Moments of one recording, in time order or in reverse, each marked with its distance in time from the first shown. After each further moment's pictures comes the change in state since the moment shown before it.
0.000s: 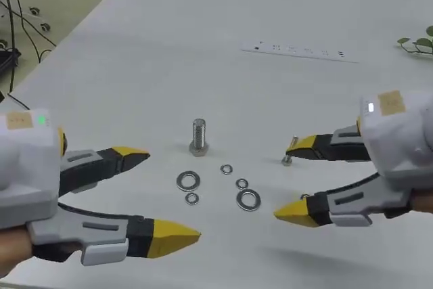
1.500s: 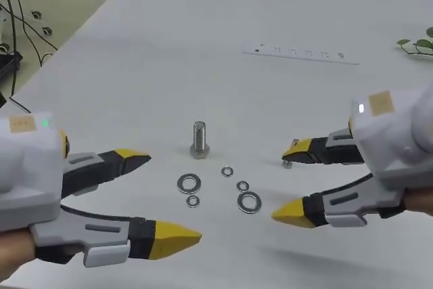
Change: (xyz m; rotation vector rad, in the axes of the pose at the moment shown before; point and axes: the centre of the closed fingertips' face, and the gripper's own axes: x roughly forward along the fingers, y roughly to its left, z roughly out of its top) left arm -0.001 0.000 0.000 0.002 0.004 0.002; right arm -0.004 0.002 -0.002 0.017 0.009 0.002
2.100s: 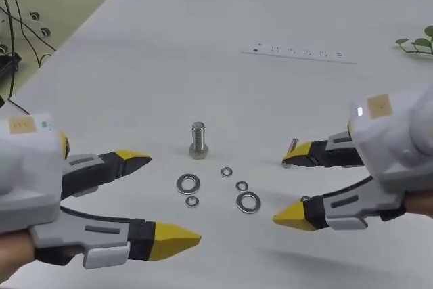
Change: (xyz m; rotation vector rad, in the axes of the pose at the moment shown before) left arm 0.002 -0.001 -0.001 0.002 0.006 -0.006; right arm 0.001 0.001 -0.006 0.005 0.013 0.007
